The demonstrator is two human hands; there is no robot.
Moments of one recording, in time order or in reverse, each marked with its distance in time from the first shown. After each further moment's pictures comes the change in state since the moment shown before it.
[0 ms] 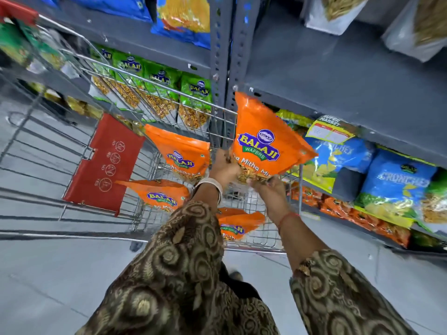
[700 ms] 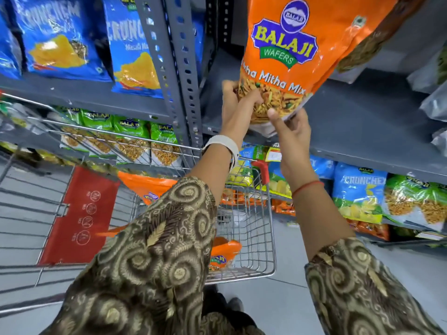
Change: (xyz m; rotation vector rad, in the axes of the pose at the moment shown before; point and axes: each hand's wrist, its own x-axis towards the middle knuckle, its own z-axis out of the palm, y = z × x) left_hand -0.018 0.207 0.055 -0.327 -0.058 0.509; right_hand 0.019 -0.197 -0.060 0.300 0.161 -0.535
